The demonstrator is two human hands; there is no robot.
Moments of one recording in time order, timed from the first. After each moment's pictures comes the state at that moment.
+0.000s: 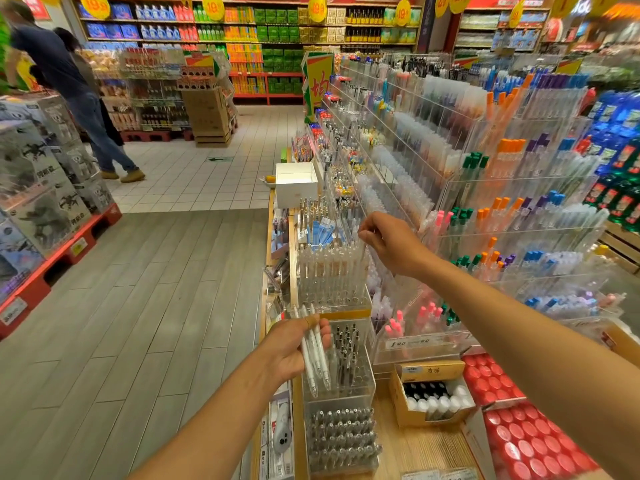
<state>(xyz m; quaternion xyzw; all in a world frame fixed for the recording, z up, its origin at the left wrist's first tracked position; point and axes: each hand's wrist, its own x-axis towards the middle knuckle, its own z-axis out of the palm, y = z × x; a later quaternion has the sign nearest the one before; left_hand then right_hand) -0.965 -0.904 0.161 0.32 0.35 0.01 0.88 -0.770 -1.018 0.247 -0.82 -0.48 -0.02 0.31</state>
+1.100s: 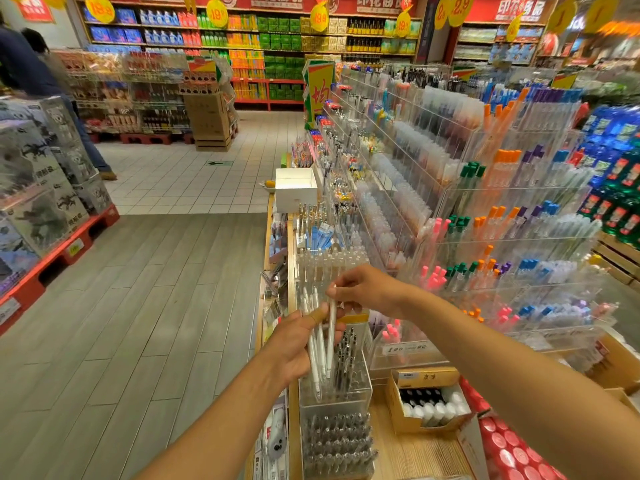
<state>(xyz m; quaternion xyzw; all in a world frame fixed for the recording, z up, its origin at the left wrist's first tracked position) -0.963 -0.917 0.172 0.37 0.29 0.06 0.88 -0.831 -1.016 0.227 -0.77 -0.38 0.34 0.39</state>
